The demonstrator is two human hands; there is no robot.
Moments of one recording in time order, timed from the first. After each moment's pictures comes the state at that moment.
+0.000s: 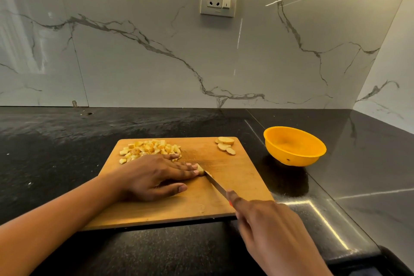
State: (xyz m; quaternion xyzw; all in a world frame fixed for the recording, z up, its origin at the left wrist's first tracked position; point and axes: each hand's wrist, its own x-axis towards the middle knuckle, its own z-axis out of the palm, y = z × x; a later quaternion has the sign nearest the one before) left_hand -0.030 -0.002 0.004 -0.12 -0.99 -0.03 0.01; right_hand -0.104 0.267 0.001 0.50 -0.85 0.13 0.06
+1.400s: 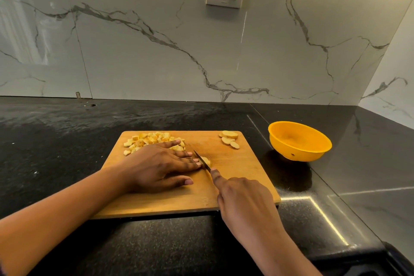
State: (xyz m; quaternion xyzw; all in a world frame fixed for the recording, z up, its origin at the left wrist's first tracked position) left_hand -0.027 -0.003 -0.004 -0.12 -0.99 0.03 0.08; right_hand -0.104 0.217 -0.007 0.51 -0.86 0.04 0.09
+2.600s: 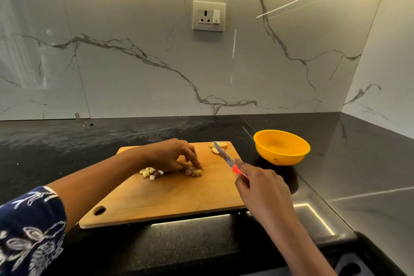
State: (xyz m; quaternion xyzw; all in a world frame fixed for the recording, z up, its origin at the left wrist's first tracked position) left_hand -0.085 0.002 0.033 -0.05 -0.99 -0.12 -0.05; right_hand -0.135 0.251 0.006 0.37 -0.88 0.25 0.17
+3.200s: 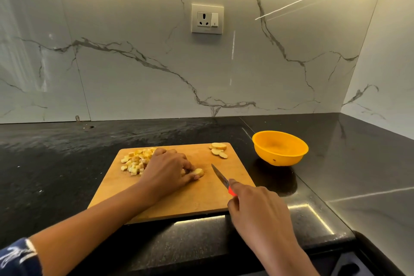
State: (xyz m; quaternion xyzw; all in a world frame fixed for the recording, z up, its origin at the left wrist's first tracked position) left_hand -0.058 0.043 0.002 0.12 -0.98 0.05 0.16; right_hand -0.100 0.262 0.007 0.39 -0.89 0.19 0.11
